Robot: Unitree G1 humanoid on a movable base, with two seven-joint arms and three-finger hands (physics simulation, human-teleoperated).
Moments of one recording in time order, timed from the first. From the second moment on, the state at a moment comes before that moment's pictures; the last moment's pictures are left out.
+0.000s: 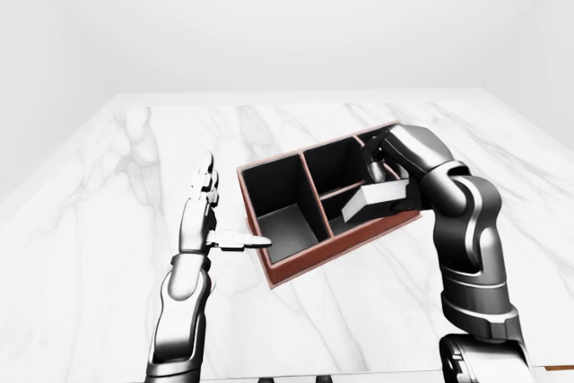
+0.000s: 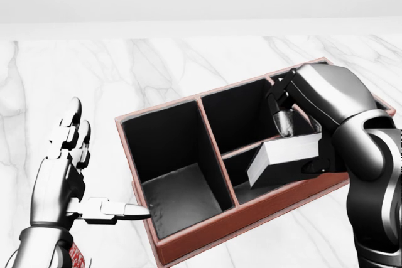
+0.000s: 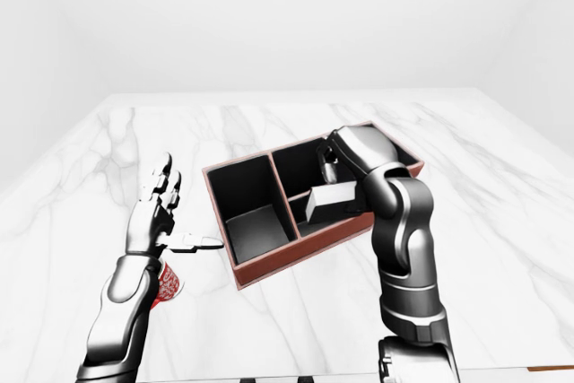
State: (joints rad) left arm -0.01 0.03 0.05 -0.23 0.04 0.09 -0.07; right arm -0.47 -0.27 -0.11 -0.25 -1.00 0.09 0.70
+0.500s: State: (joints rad) left arm -0.01 0.03 0.05 -0.21 0.05 0.09 -0.07; right arm -0.49 -0.26 -0.09 -0.23 -1.01 0.09 0.70
